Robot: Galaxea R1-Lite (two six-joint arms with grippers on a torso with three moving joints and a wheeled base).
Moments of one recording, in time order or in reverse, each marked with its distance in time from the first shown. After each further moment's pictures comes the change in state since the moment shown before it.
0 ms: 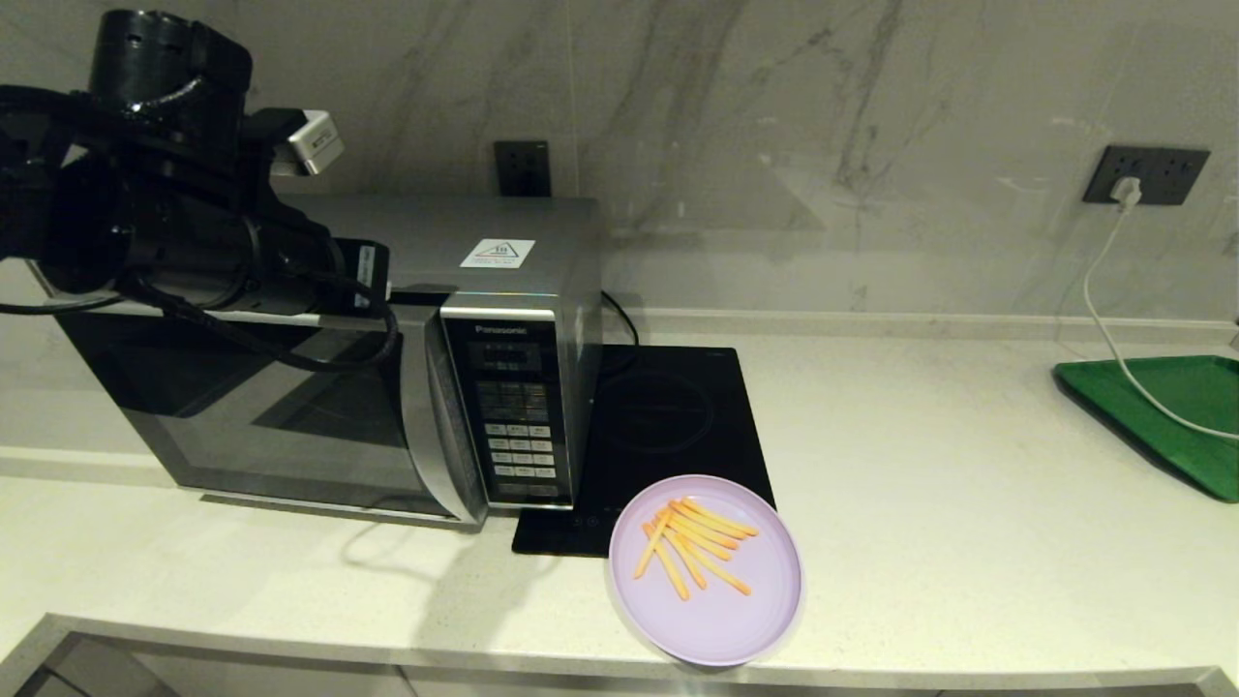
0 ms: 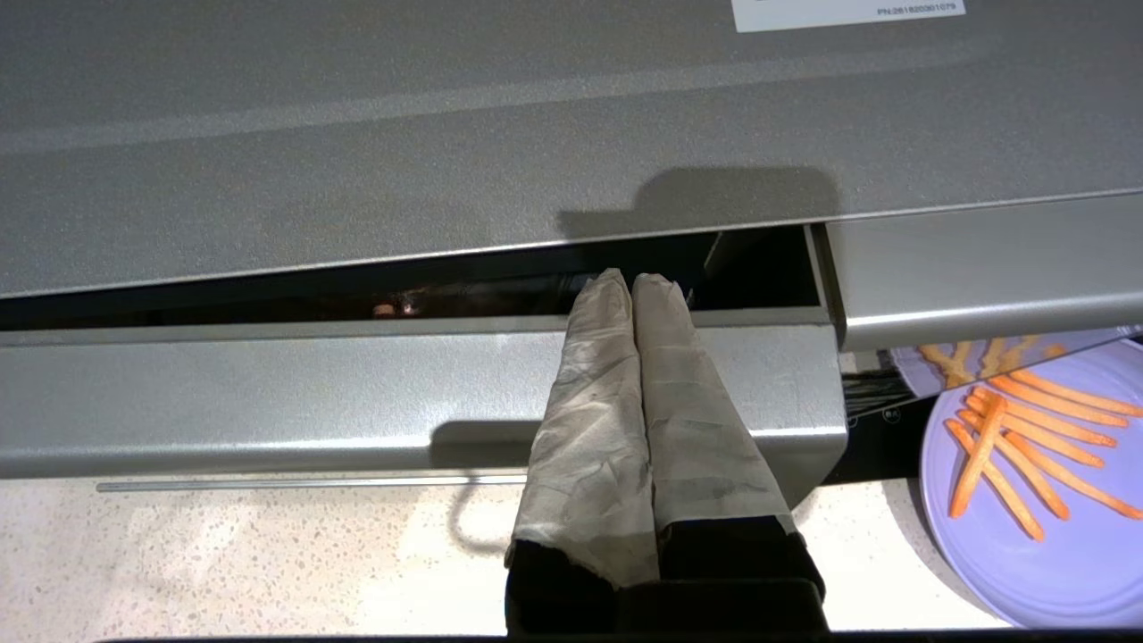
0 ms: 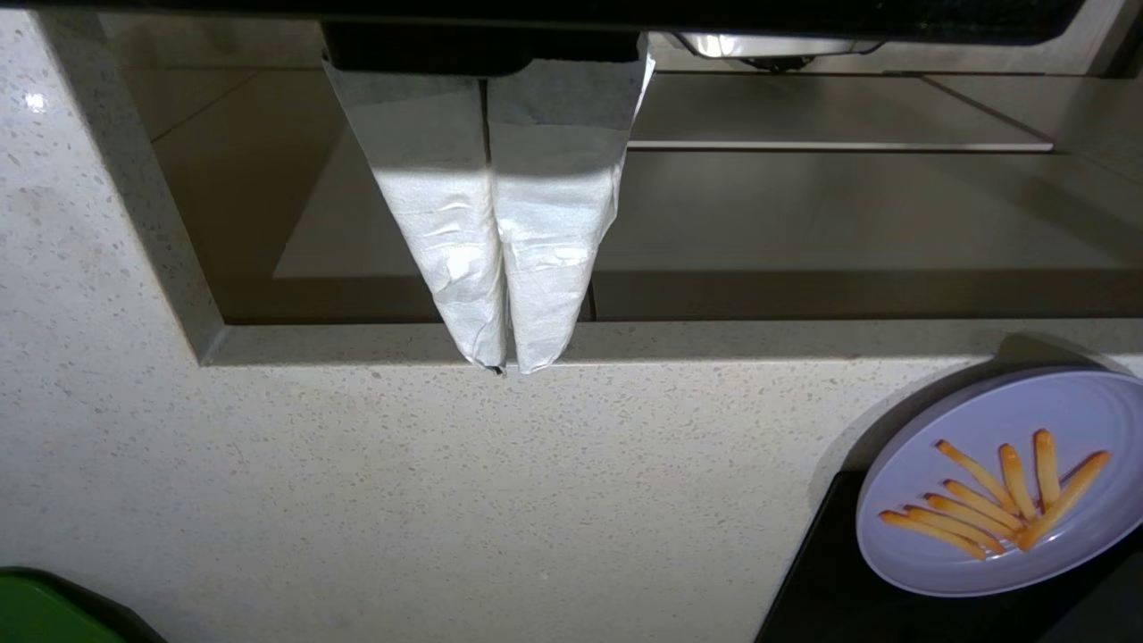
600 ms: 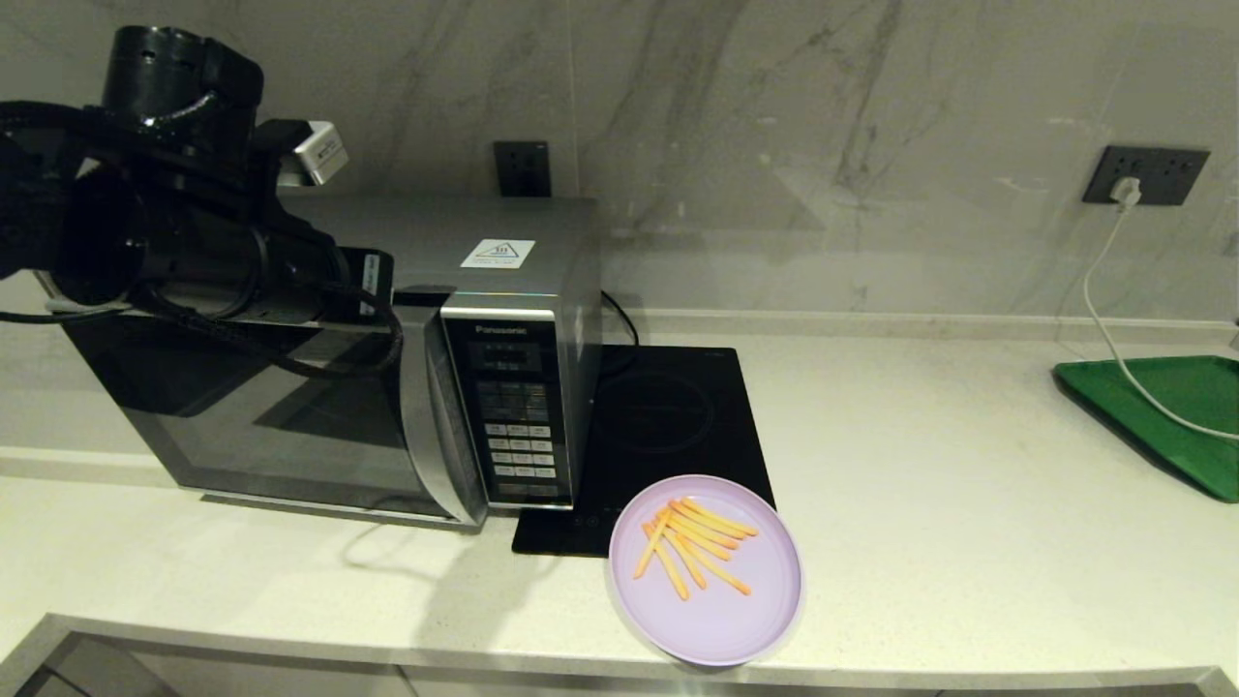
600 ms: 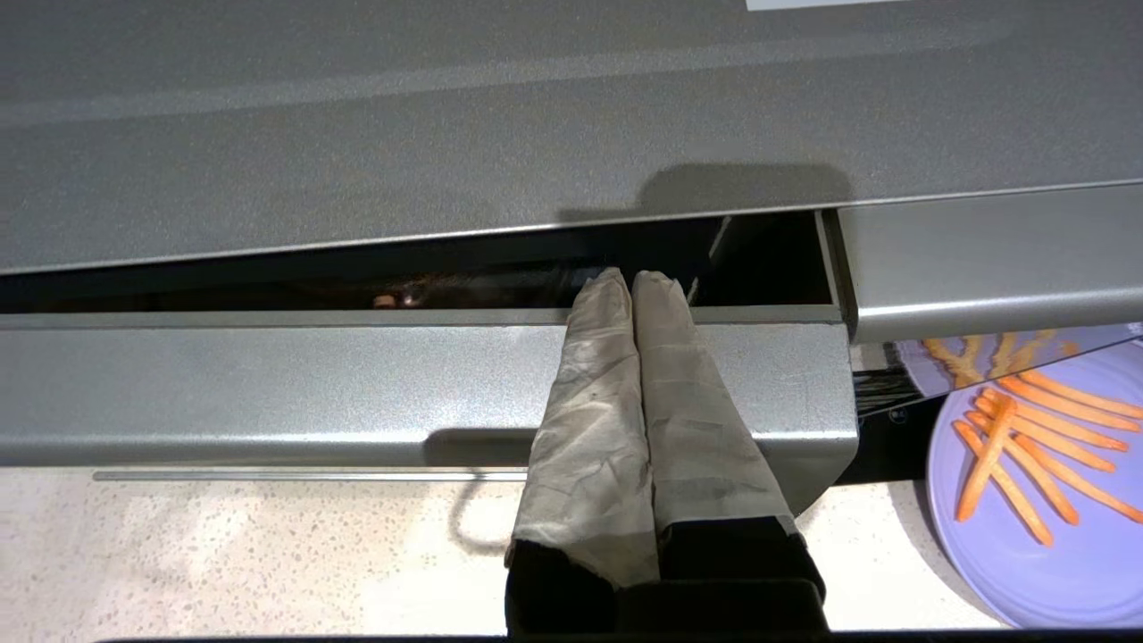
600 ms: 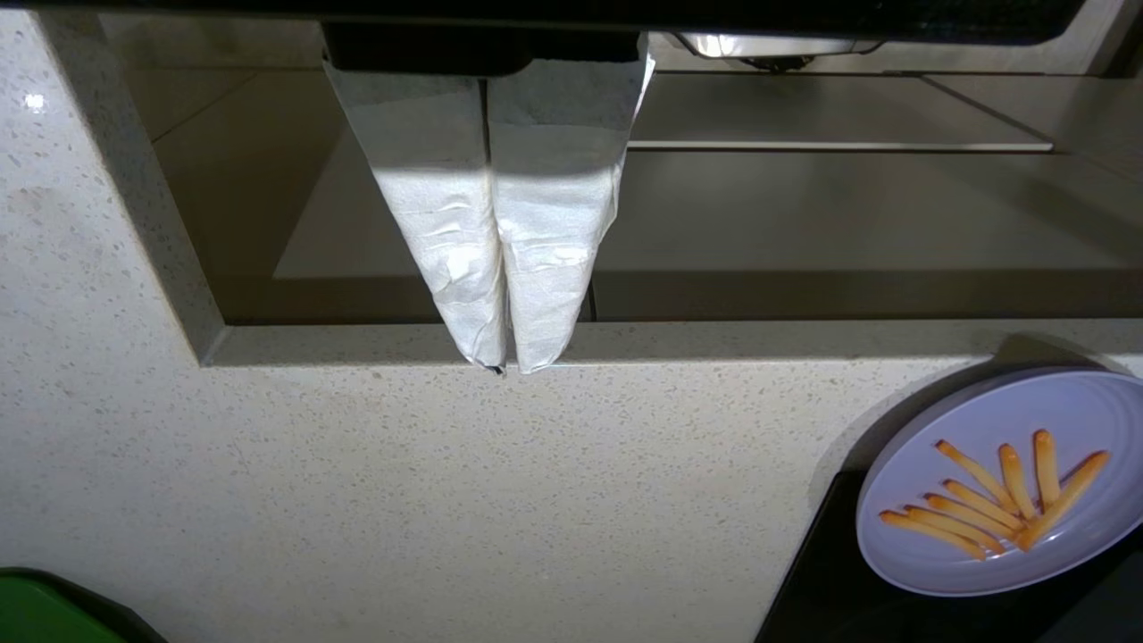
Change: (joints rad) left arm -0.001 0.006 0.030 -0.006 0.022 -0.012; right arm 0.000 0.000 0.000 0.000 0.000 0.000
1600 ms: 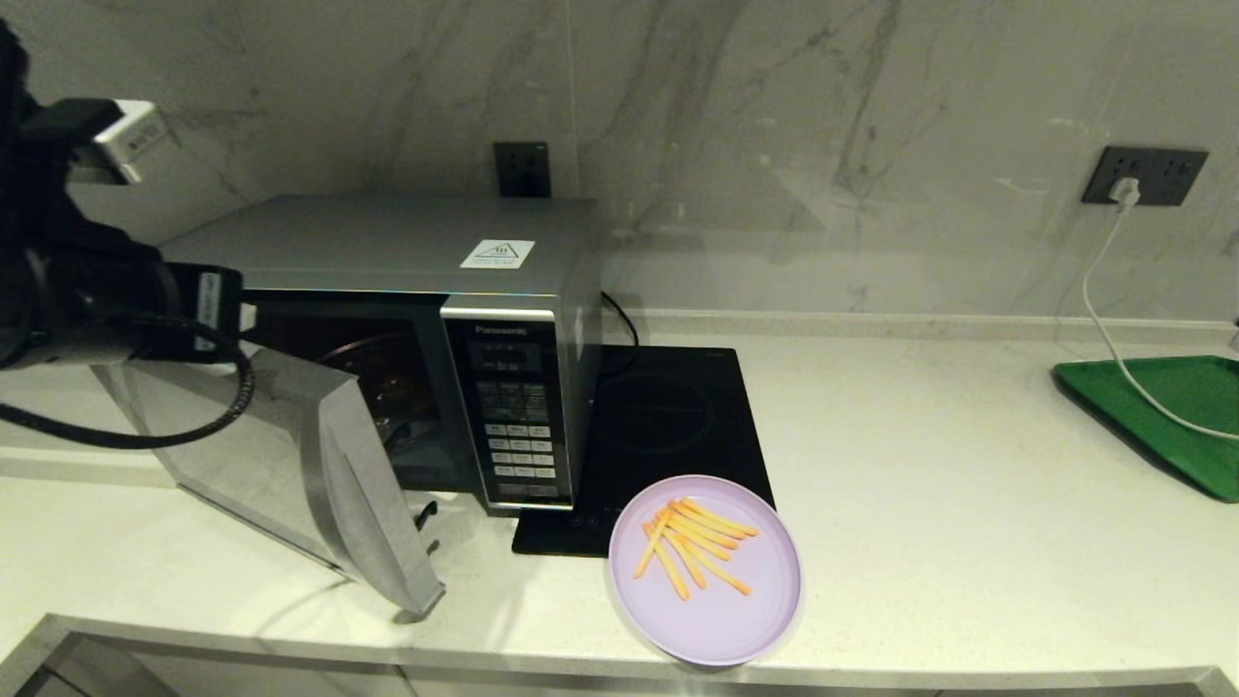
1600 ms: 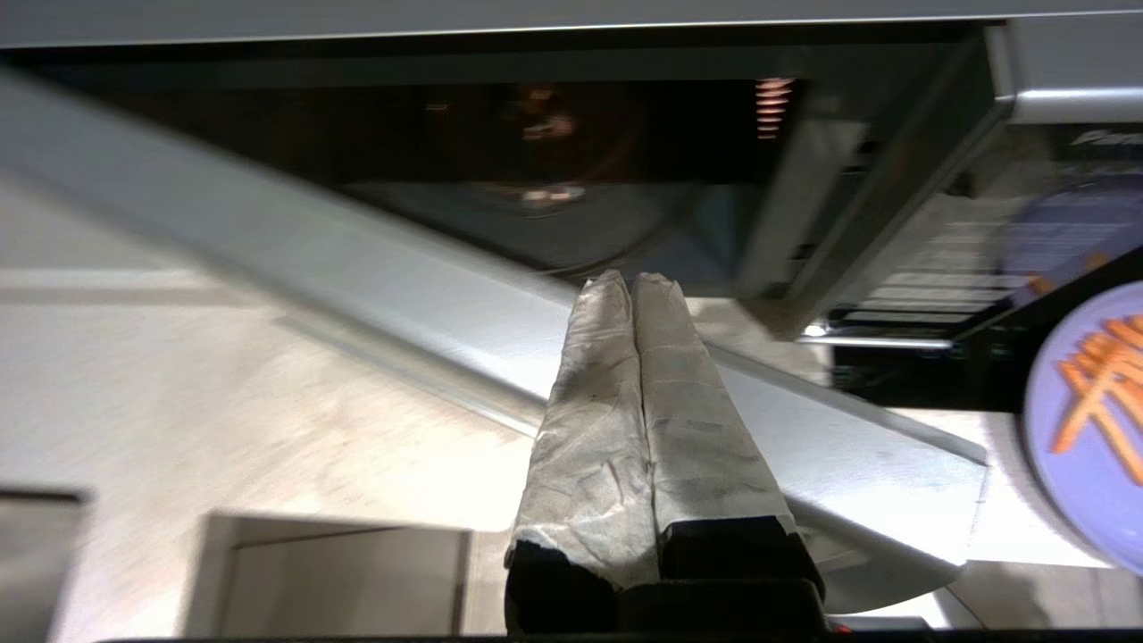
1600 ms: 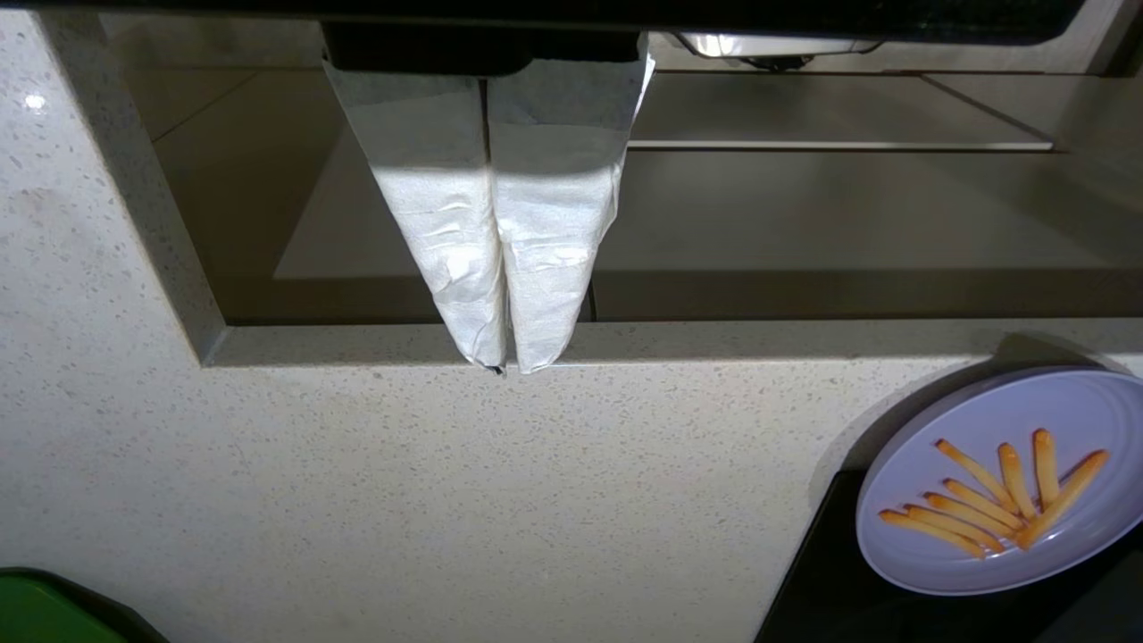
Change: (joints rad) left arm 0.060 -0.283 0.171 0.080 0.109 0.012; right arm 0.000 0.000 0.000 0.000 0.000 0.000
